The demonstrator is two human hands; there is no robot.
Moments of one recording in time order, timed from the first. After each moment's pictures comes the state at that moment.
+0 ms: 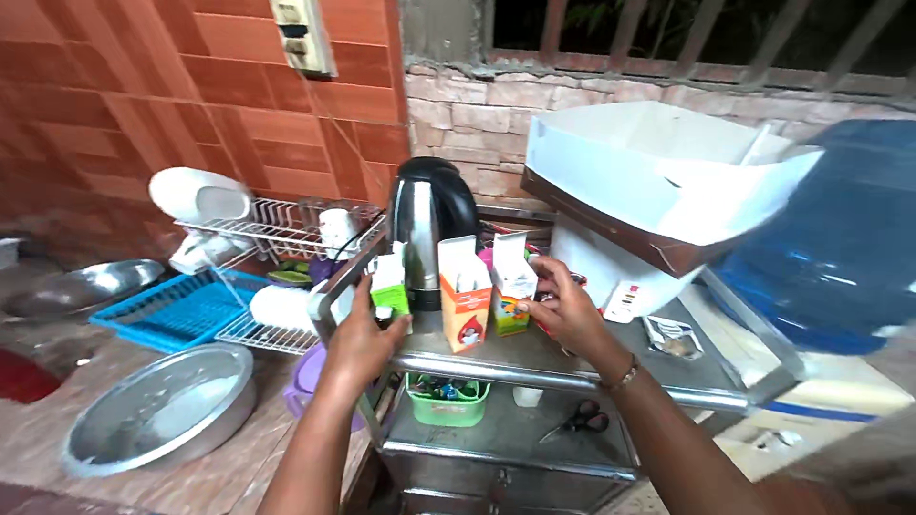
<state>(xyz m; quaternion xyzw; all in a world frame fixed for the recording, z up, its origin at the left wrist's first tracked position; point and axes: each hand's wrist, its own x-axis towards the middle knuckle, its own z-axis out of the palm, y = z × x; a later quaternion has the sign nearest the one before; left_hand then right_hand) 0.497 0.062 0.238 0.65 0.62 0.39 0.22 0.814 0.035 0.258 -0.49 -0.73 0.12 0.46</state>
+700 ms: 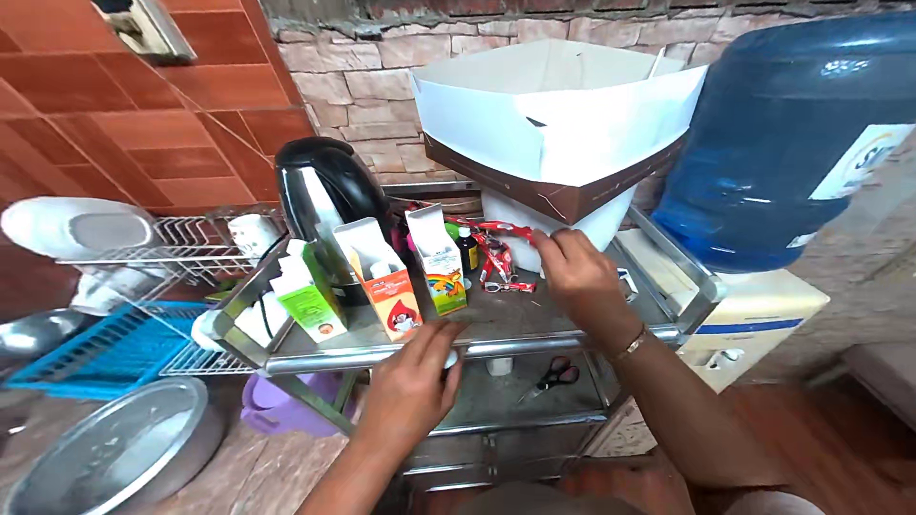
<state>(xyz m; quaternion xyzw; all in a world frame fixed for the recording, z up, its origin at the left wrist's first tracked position) 0.613 -0.018 0.213 0.87 0.29 0.38 -0.09 0.886 -0.025 0.264 -0.55 -0.69 -0.34 0.33</state>
